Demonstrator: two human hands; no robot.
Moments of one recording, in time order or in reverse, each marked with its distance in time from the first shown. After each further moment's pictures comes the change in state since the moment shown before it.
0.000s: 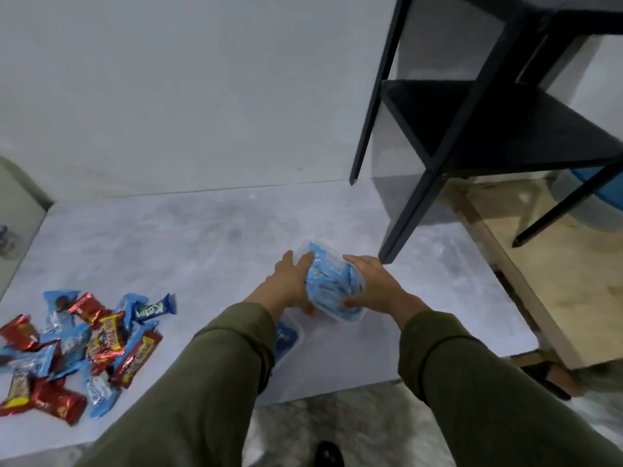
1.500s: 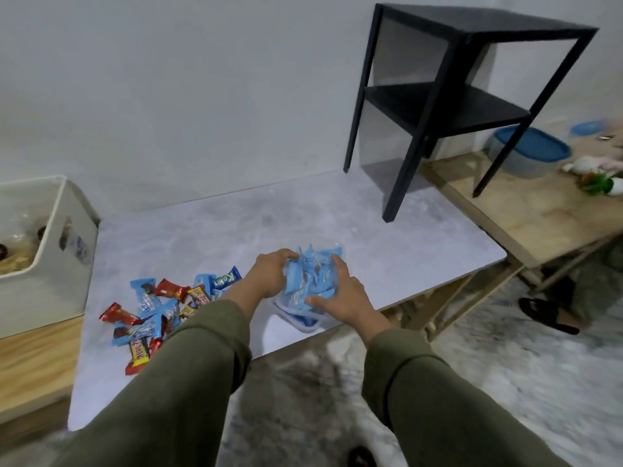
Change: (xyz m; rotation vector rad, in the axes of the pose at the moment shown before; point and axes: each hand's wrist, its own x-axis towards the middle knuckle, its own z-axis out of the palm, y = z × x) left_hand -0.150 -0.127 -0.036 0.013 0.176 0.277; right_hand -0.149 -0.166 0.137 0.424 0.253 0.175
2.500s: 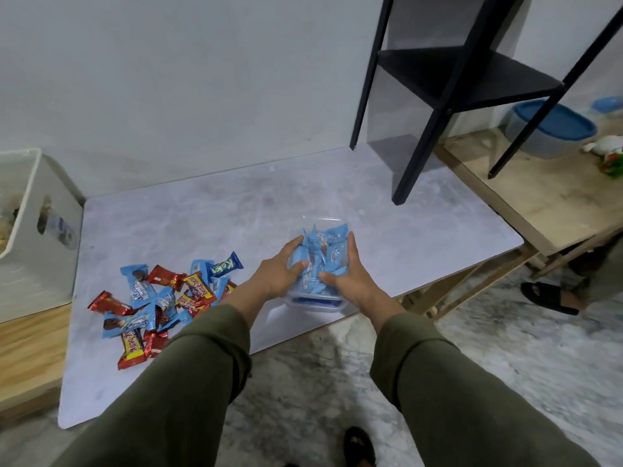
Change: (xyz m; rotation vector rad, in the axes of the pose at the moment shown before) left_hand 0.013 -0.020 0.034 -0.277 -0.121 -0.085; right_hand 0.038 0.010 0.010 0.470 -0.067 -0.040
